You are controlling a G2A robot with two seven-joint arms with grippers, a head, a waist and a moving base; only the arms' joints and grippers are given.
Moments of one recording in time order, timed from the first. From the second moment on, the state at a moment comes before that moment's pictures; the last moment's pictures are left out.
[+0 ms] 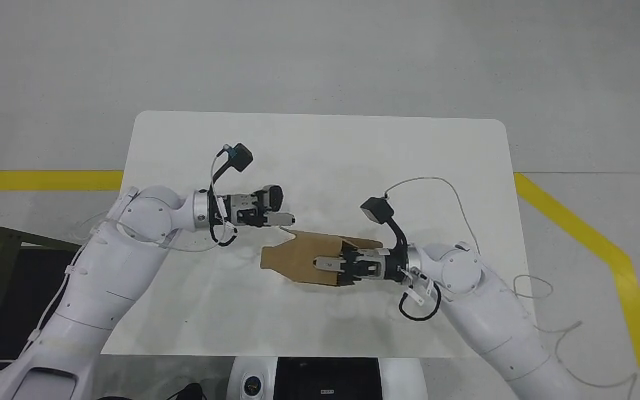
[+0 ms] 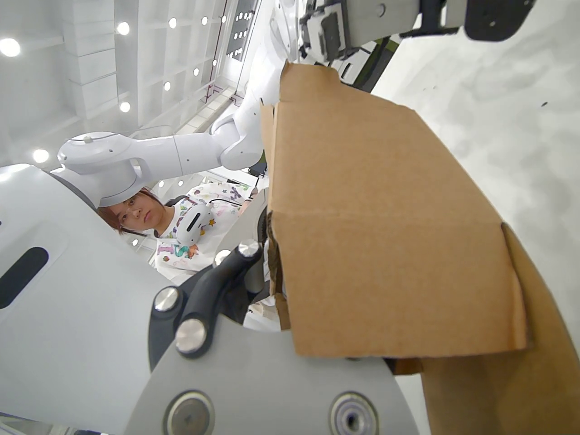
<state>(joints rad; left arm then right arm) 0.93 -0.93 -1.08 -1.43 -0.12 -0.64 -1.01 -1.12 -1.14 0.98 -1.54 0.33 -0.62 0.98</state>
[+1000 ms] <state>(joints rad) 0.96 -0.93 -1.08 -1.48 -0.15 -0.63 -1.04 -1.12 -1.14 0.98 -1.55 0.29 -0.63 0.90</state>
